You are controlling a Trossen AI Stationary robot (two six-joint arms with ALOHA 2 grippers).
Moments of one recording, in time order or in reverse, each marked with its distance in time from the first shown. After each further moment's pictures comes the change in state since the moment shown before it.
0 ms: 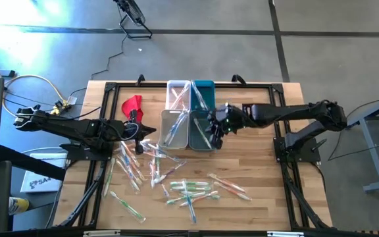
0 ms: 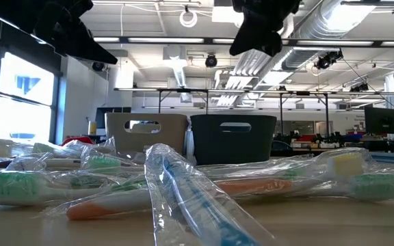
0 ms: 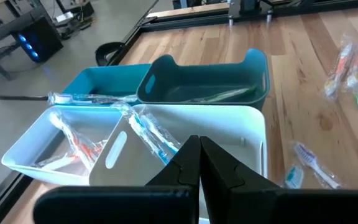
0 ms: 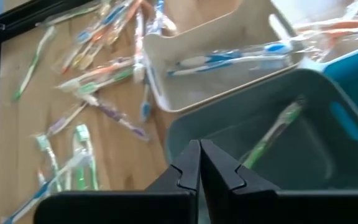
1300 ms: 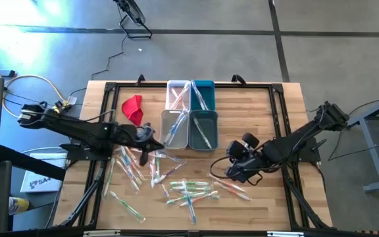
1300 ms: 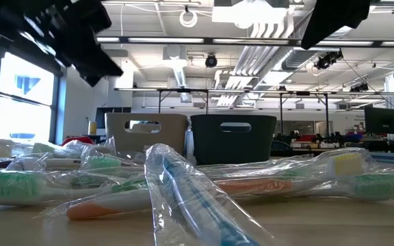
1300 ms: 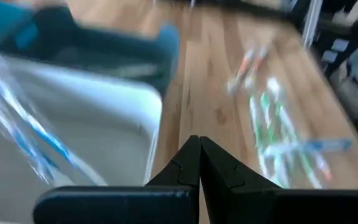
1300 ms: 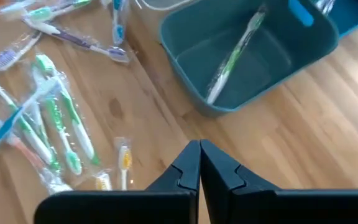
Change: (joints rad) left arm -0.002 0.263 0.000 0.185 0.350 -0.311; right arm 0.539 0.002 0.000 -0.429 0.545 0.566
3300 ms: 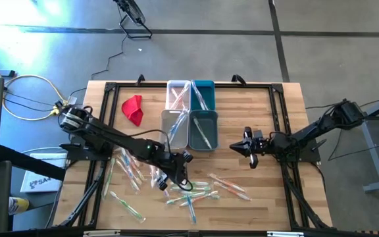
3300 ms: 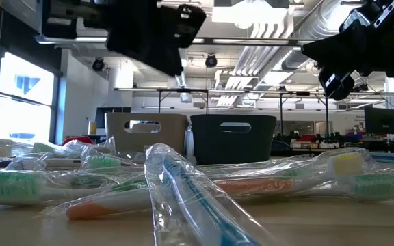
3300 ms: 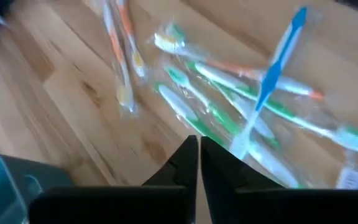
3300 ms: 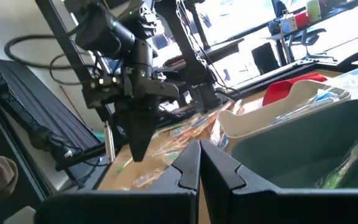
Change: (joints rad) left arm -0.182 0.729 0.714 -0.368 0.122 0.789; right arm -0.210 -0.336 -1.185 2.140 -0.282 -0.558
